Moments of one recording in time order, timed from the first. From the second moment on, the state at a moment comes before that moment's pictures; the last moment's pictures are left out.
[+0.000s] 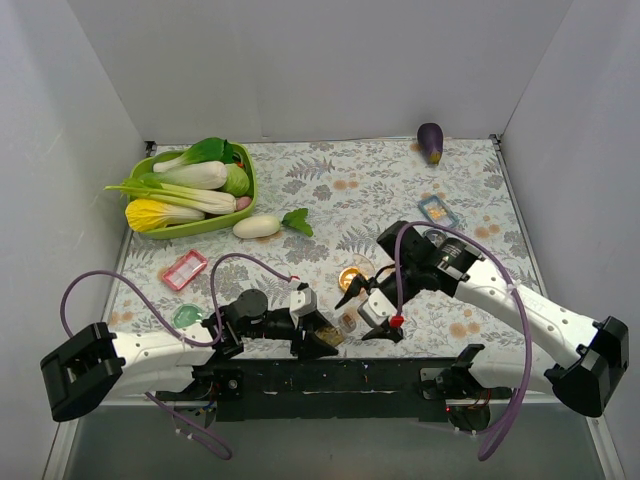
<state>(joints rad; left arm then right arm) -1.04 1.01 0.21 0.64 0.54 -0.24 0.85 1.14 1.04 -0.98 -1.02 -1.46</state>
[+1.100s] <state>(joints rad) -1.10 0.94 0.26 0.46 0.10 -0.14 0.62 1.24 0.68 -0.12 -1.11 0.06</state>
